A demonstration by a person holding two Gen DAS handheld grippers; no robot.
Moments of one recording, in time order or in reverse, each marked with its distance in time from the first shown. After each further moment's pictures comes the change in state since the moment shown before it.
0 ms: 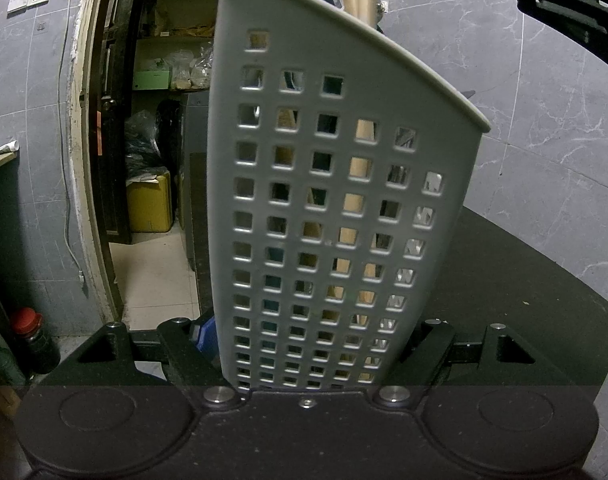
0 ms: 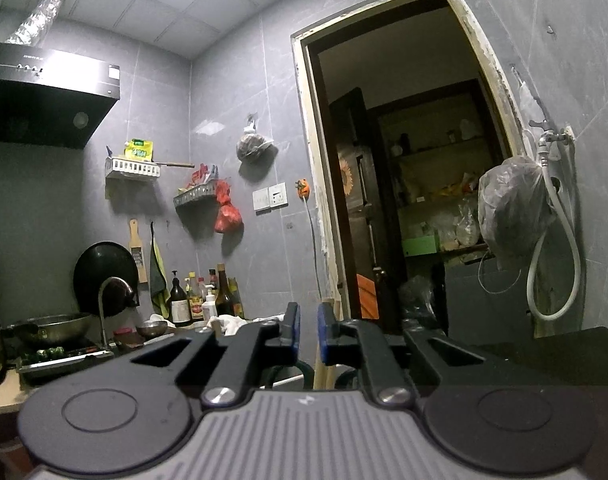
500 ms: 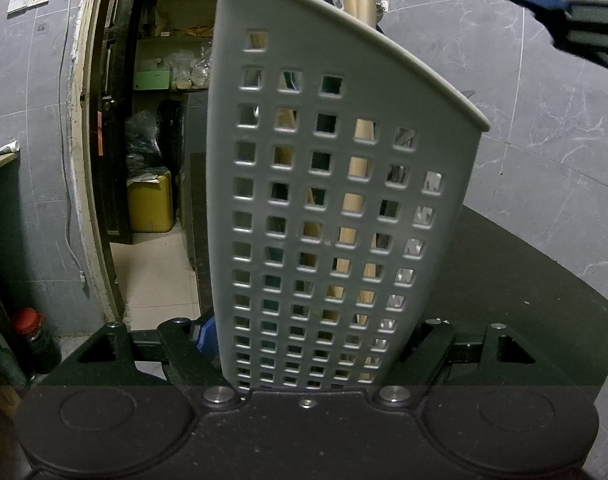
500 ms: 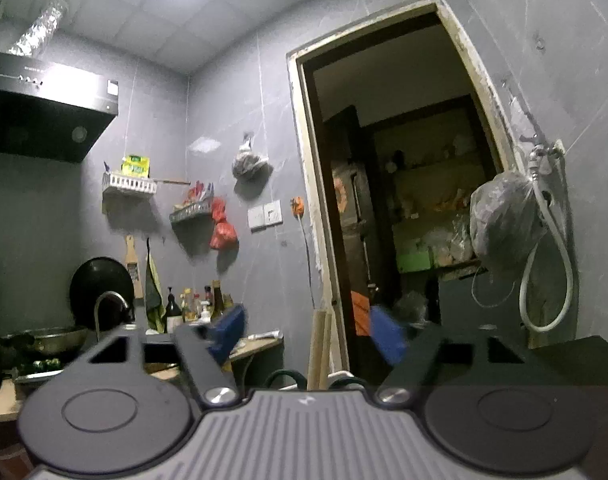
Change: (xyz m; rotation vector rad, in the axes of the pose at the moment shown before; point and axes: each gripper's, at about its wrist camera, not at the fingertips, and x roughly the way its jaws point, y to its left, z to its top) left arm -0.001 0.000 0.000 0.000 0.000 0.001; right arm -0.015 0.000 -0.003 0.006 -0.070 -0.019
